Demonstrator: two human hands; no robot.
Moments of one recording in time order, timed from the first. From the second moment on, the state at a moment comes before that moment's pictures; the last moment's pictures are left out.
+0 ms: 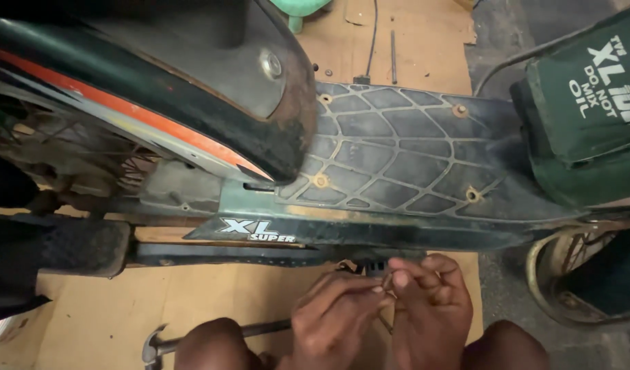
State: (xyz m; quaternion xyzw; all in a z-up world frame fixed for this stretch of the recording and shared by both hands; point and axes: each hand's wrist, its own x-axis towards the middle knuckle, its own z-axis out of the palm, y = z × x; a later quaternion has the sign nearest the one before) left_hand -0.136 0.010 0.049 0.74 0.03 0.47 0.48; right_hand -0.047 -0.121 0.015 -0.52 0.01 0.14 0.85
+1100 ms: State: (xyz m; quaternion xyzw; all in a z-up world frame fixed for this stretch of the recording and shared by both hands) left_hand -0.136 0.017 0.019 0.53 0.25 0.38 0.71; right_hand 0.008 -0.079 0.117 -0.80 -0.47 -0.16 0.35
